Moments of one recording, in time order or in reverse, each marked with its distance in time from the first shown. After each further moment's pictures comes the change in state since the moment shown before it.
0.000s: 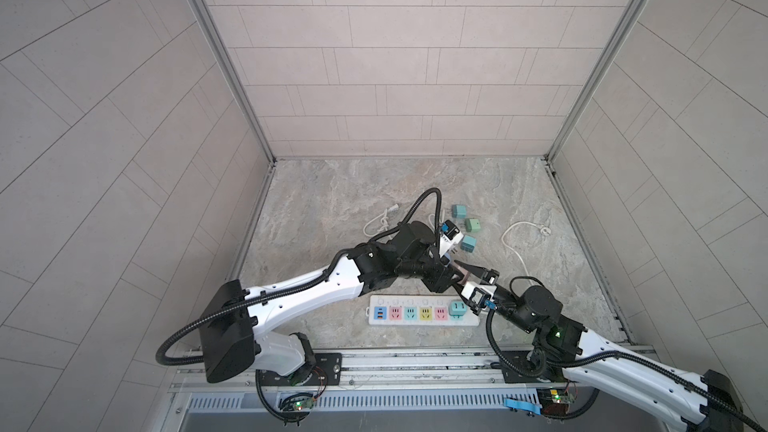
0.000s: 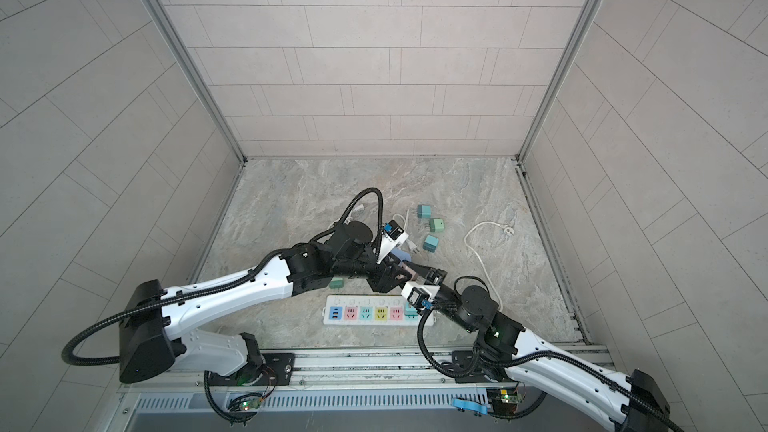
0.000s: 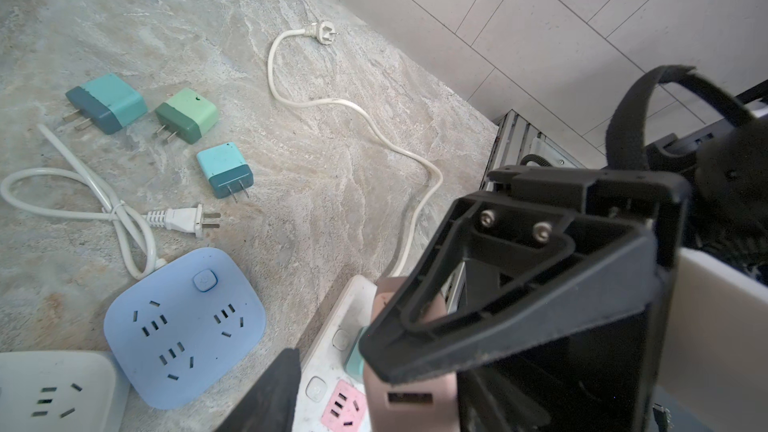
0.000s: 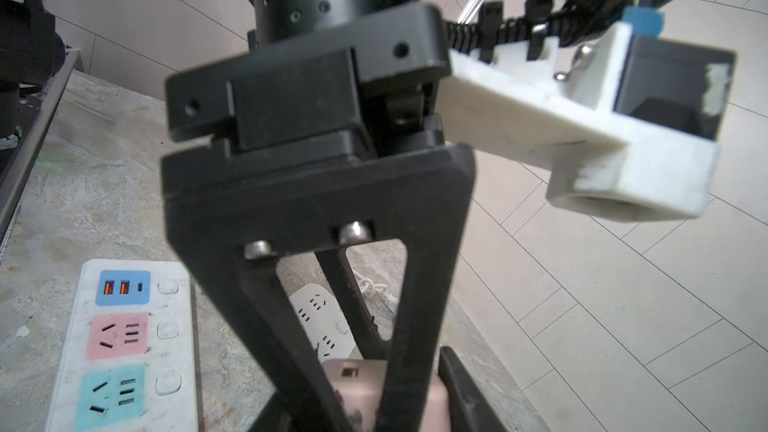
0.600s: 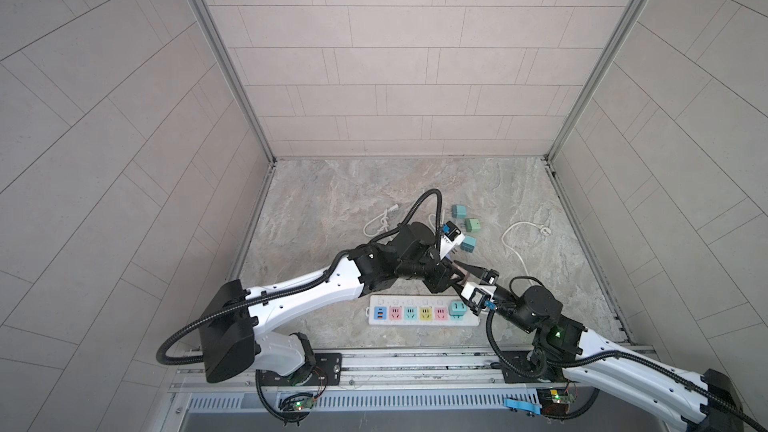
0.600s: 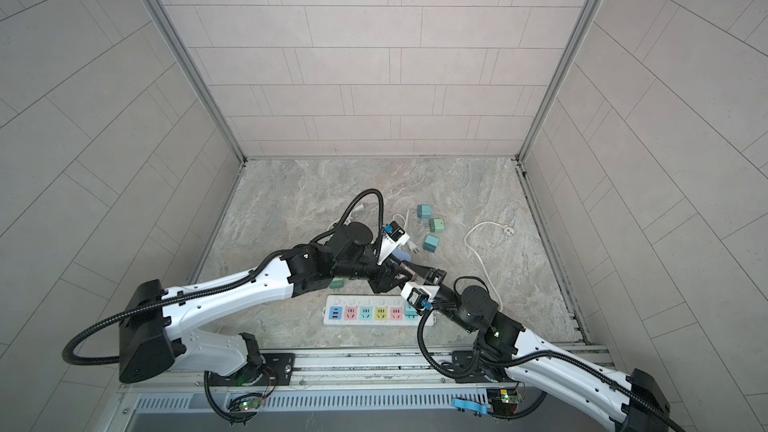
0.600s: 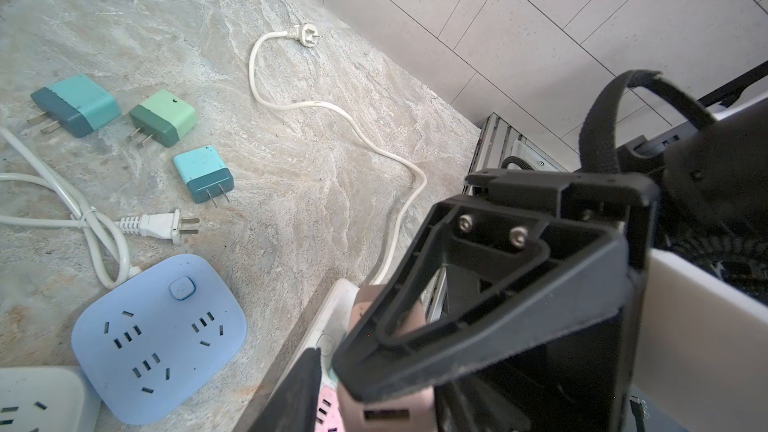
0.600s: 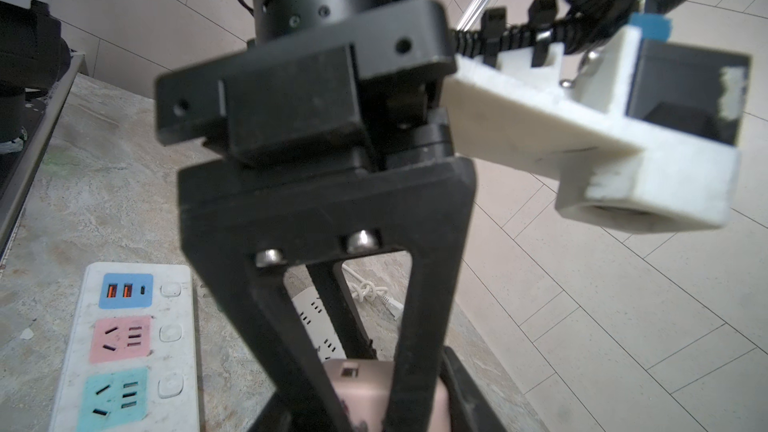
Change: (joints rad) left arm -0.008 0.000 -0.010 0.024 0.033 -0.014; right arm 0.006 0.013 0.005 0.006 -0.001 0.000
